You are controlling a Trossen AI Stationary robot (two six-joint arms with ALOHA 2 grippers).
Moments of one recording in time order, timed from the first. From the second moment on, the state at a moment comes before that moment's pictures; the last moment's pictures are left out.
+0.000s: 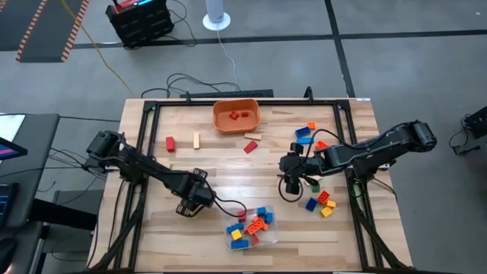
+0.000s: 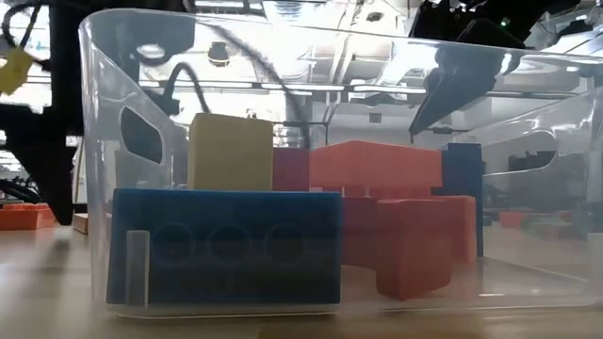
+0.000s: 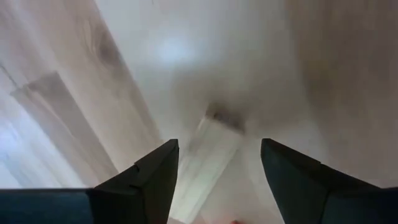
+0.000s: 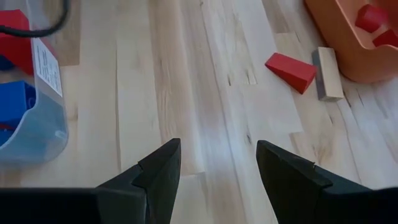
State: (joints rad) left arm -0.36 1.64 0.96 -0.84 -0.16 0.03; right arm 0.19 1.28 0.83 -0.44 0.32 0.21
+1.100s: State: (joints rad) left arm -0.38 1.52 1.10 -0.21 -0.04 0.14; right arm 0.19 1.28 0.83 -0.43 0.32 0.20
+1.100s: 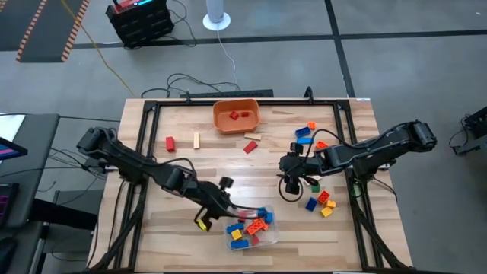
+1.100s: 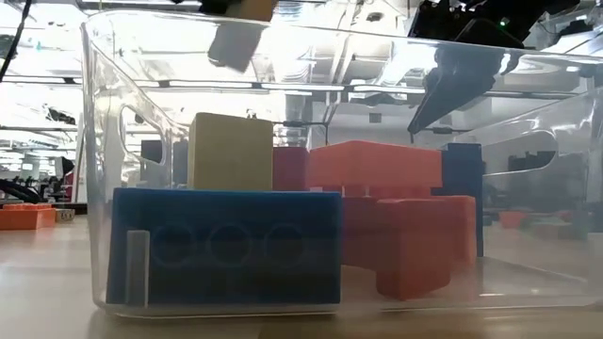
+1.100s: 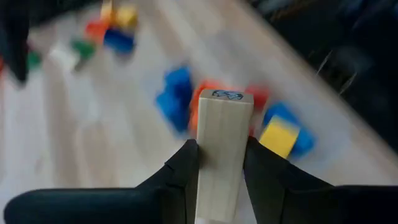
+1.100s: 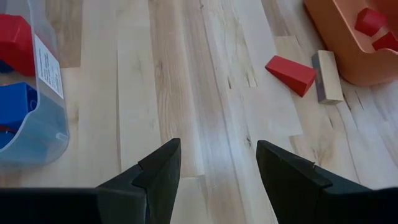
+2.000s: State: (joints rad) left arm -0.34 1.56 1.10 -0.16 0.05 -0.05; right arm 0.20 1.25 0.83 -0.61 0.32 0.29
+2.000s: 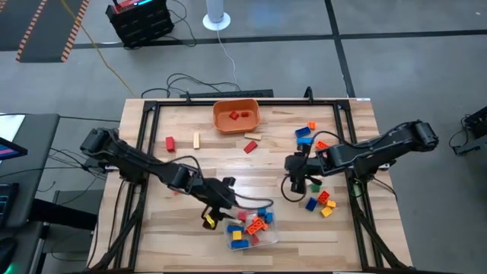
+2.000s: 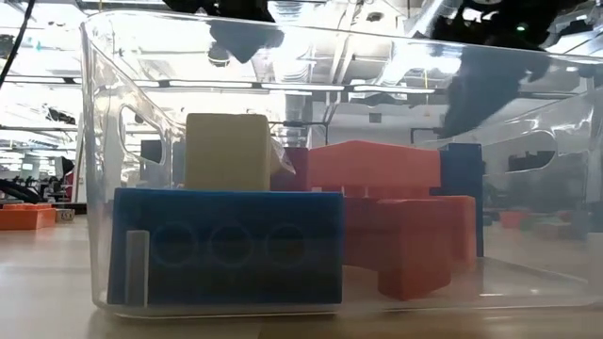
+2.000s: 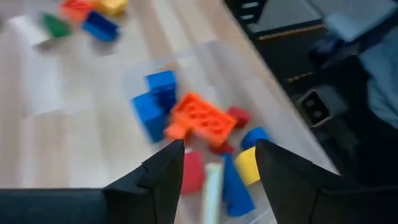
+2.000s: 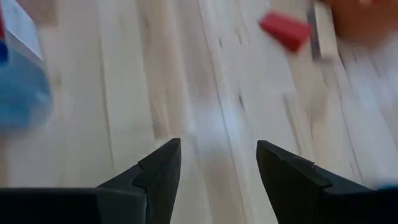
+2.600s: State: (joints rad) left arm -0.11 1.49 0.92 0.06 -0.11 0.29; right arm -0.42 1.34 0.83 -0.73 0.32 -0.26
